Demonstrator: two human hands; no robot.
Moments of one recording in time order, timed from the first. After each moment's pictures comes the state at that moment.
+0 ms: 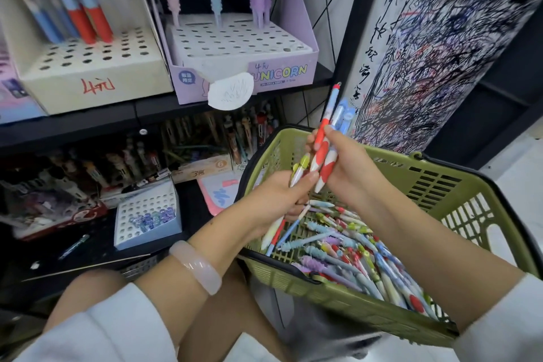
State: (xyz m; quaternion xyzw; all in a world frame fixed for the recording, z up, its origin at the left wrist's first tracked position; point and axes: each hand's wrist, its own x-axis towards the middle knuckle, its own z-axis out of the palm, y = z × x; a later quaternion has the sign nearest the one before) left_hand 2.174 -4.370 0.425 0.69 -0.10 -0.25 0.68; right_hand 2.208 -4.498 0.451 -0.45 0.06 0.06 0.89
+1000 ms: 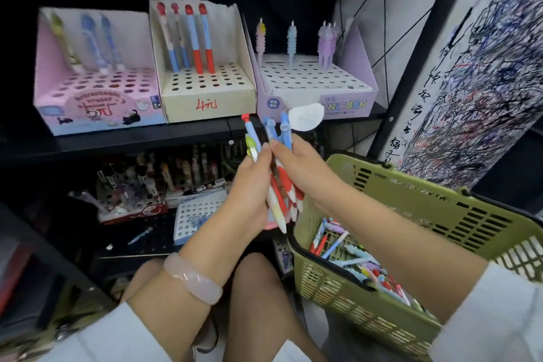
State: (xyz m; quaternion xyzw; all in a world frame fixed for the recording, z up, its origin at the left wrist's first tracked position) left_hand 2.140 -4.280 0.476 0.48 0.13 0.02 0.87; right_hand 2.169 -4.361 0.495 -0.82 -0.16 0.05 0.54
